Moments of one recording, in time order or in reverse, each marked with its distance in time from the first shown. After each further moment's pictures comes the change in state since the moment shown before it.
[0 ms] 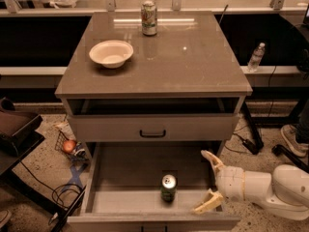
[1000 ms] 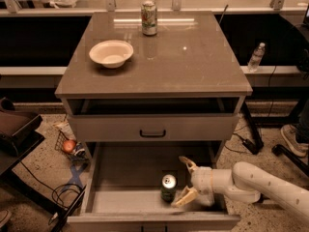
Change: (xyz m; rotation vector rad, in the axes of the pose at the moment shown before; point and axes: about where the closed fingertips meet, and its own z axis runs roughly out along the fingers) arm 0.106 -0.031 0.114 -0.120 -0.039 0.047
